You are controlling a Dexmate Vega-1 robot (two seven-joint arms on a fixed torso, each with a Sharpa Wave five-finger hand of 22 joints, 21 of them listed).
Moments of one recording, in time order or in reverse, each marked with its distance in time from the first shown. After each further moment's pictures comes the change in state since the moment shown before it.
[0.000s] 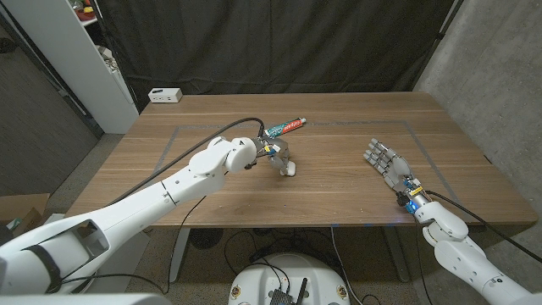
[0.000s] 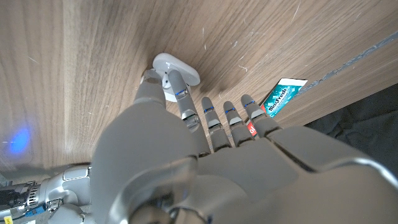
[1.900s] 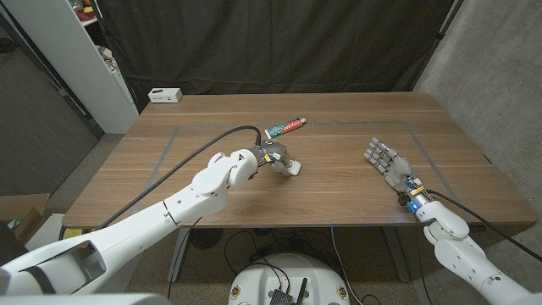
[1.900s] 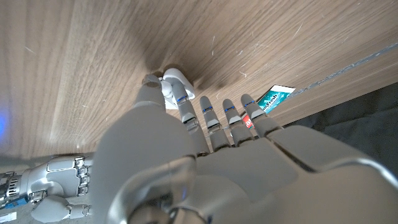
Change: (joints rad) left arm 0.112 -0.010 -0.019 -0.063 0.032 0.138 0.108; left_hand -0.058 0.002 -0.009 -0.007 0.011 -0.105 -0.026 -0.106 -0.088 0.000 -0.003 0.011 0.042 0.025 0.000 0.011 0.014 0.011 0.018 0.011 0.010; right arm 0.022 0.009 -0.001 0.042 0.010 0.011 0.046; right_hand 0.000 0.000 0.004 0.004 0.000 0.000 0.000 0.000 0.000 0.004 -0.004 0.000 -0.002 0.000 0.000 0.008 0.005 -0.001 0.016 0.000 0.000
